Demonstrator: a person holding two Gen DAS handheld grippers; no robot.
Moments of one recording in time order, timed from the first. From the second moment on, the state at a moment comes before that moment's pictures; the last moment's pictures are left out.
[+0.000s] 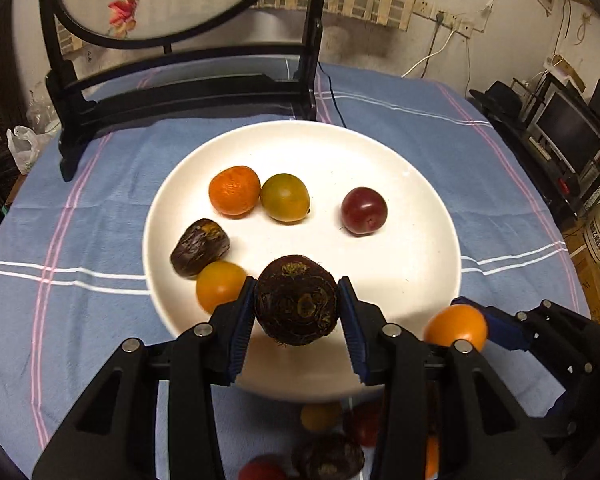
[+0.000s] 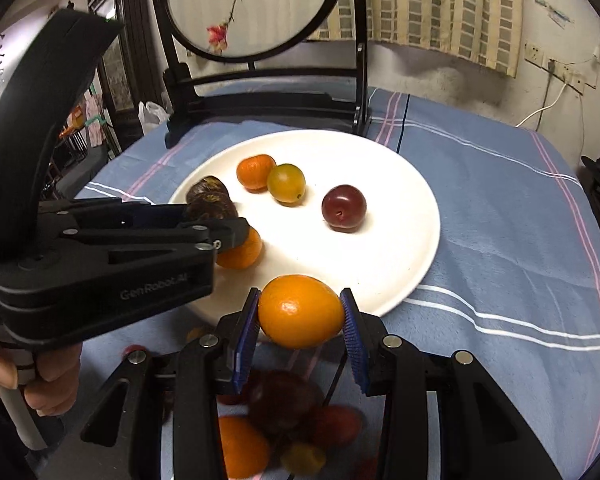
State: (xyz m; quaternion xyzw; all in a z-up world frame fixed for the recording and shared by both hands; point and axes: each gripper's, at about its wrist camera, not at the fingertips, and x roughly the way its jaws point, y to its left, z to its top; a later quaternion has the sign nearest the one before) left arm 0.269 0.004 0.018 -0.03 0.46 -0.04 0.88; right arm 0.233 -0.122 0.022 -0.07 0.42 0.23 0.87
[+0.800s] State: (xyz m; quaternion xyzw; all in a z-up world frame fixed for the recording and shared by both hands) left arm 0.206 0.035 0.023 -0.07 0.45 -0.01 0.89; right arm 0.174 -0.166 0.032 -0.05 0.41 0.20 0.89
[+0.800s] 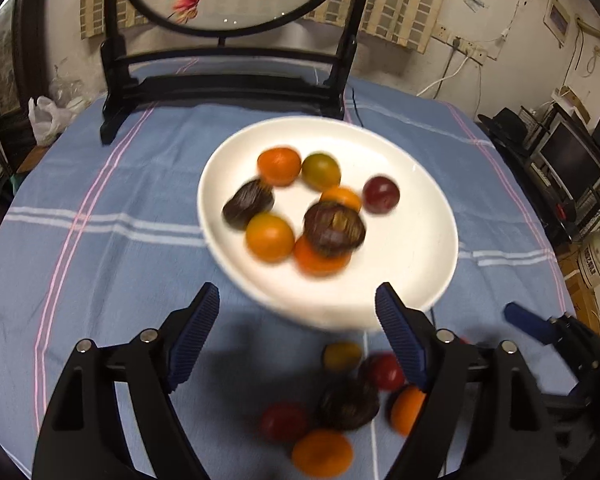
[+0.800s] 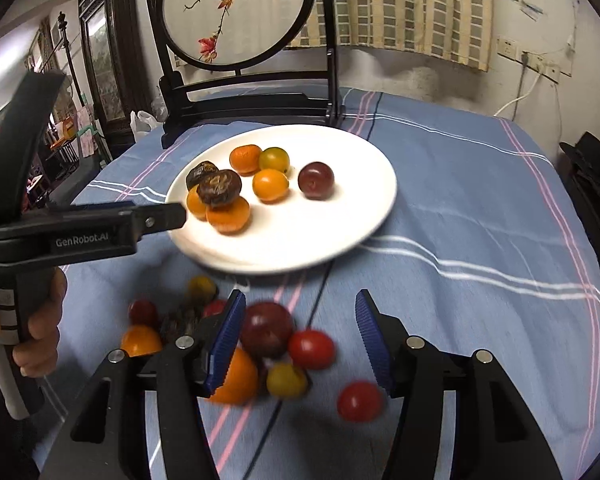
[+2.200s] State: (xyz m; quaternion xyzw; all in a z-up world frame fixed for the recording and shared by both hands) left arm 0.123 -0.004 -0.033 -0.01 0.49 -0.03 0.87; right arm 0.083 -0.209 -0.007 -0.02 0.44 0.19 0.88
